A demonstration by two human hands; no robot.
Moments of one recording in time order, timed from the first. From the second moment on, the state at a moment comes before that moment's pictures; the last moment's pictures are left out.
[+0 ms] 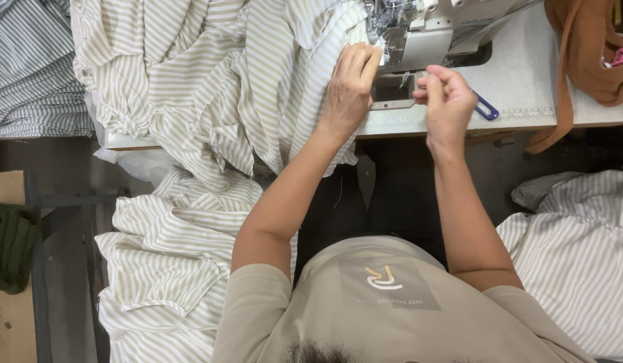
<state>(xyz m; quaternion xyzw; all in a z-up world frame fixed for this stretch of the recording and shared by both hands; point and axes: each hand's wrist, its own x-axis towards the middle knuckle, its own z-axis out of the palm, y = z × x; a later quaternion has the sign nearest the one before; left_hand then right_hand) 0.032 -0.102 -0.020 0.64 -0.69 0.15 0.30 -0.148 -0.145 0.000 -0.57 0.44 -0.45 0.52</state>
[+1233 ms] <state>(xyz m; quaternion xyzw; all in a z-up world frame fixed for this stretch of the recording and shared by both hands) 0.102 -0.157 -0.042 0.70 -0.48 0.17 0.51 -0.167 -0.114 0.038 -0.82 0.38 -0.37 0.21</state>
